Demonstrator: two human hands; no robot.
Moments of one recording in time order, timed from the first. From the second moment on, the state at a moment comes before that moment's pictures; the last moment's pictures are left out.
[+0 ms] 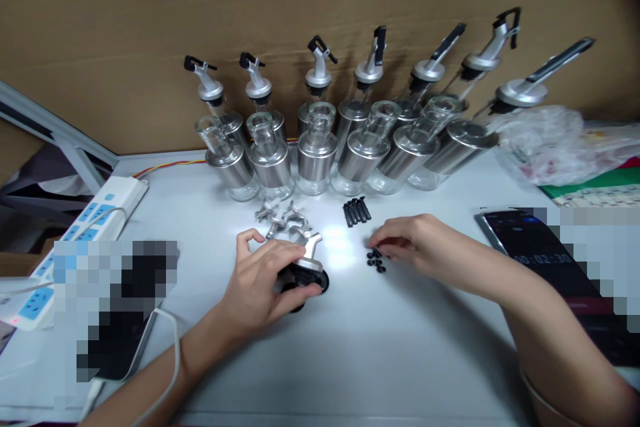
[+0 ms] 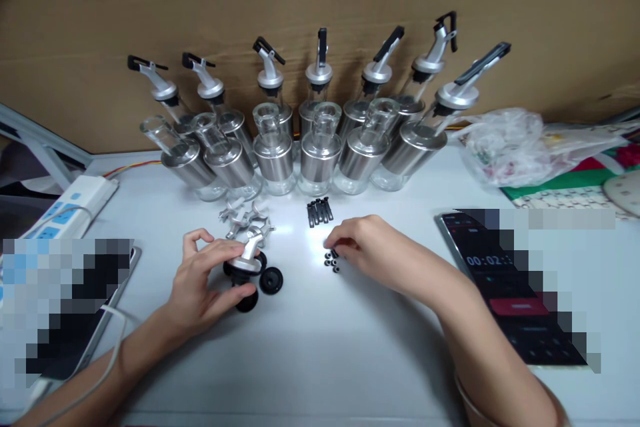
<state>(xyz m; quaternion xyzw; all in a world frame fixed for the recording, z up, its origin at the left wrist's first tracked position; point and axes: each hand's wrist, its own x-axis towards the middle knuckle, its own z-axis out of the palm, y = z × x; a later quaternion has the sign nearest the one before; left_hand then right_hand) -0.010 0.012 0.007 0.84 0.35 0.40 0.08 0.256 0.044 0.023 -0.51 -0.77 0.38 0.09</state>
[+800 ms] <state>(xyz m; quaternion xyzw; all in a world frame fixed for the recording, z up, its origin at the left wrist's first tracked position) -0.010 0.012 0.007 0.85 0.35 0.40 0.07 0.252 0.041 0.025 -0.51 -0.78 0.36 0.02</state>
